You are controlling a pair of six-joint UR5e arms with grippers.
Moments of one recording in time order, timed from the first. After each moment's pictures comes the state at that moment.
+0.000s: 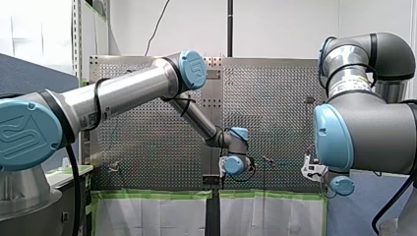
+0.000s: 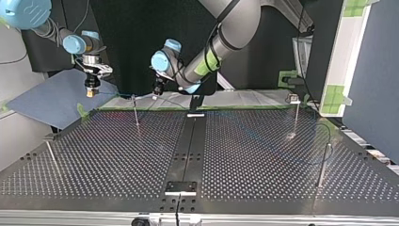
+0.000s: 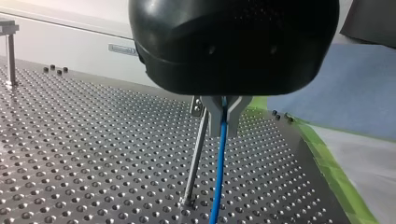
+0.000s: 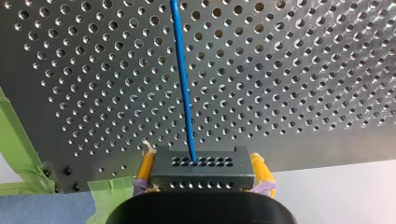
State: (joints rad) left arm -0.77 -2.72 -1.07 -2.65 -1.87 -1.72; right arm 1.49 -0.58 1.73 -1.19 1.24 1.71
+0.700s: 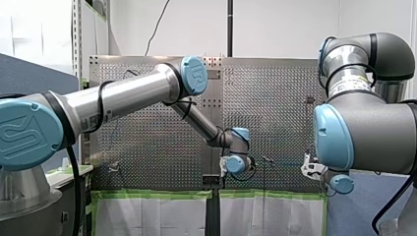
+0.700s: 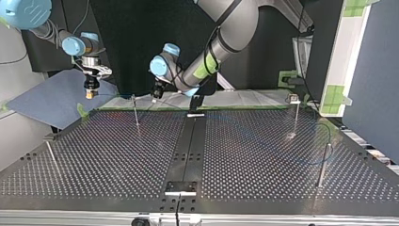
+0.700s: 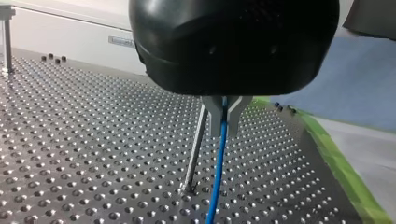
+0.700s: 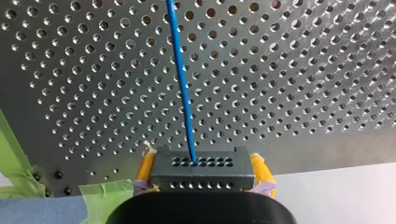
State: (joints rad) left arm -0.76 -2.76 -0.98 -2.70 -1.87 -1.72; right arm 1.50 -0.58 1.71 -1.17 1.24 1.71
